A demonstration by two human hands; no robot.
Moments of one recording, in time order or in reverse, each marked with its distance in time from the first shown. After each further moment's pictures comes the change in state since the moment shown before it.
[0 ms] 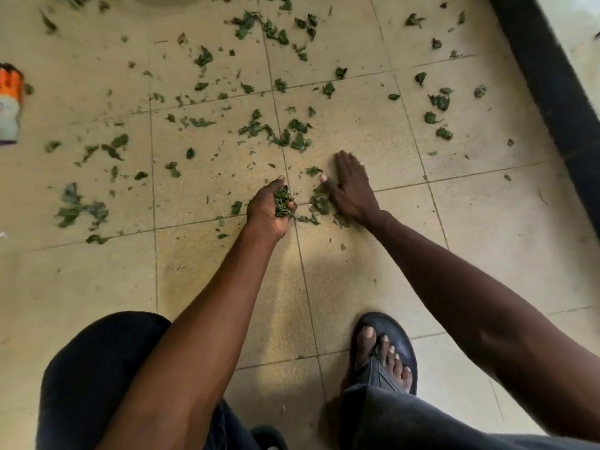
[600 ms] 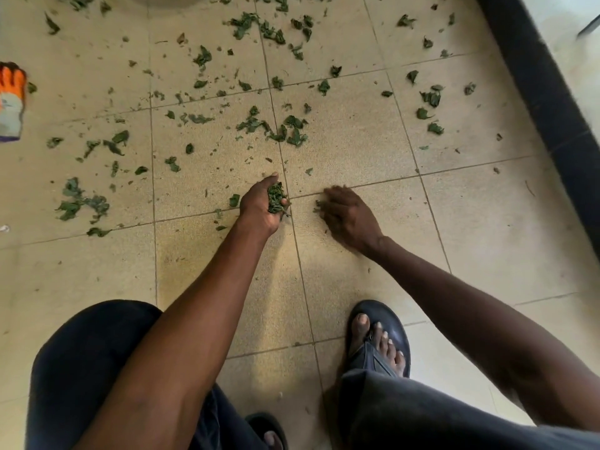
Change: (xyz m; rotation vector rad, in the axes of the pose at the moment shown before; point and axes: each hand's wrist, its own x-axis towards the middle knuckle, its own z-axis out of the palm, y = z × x) left_hand -0.016 0.004 -0.012 0.076 0.068 0.029; right_hand -0.068 0.010 0.016 -0.083 0.175 -0.438
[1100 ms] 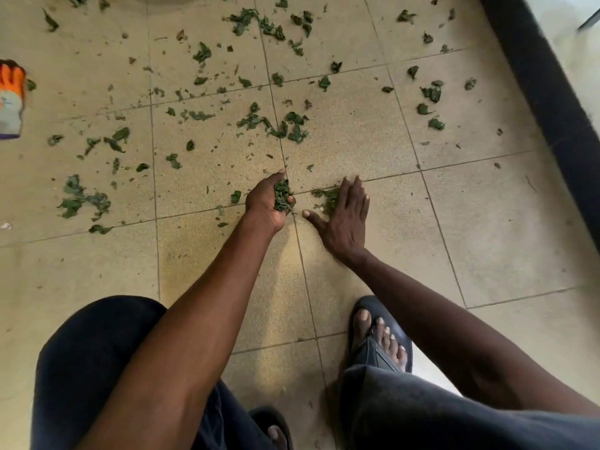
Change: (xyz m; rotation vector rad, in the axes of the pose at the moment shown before) left_hand -0.005 -0.006 0.003 0.021 -0.040 -0.002; right_hand -0.006 -0.043 0.032 -0.039 -0.018 0.615
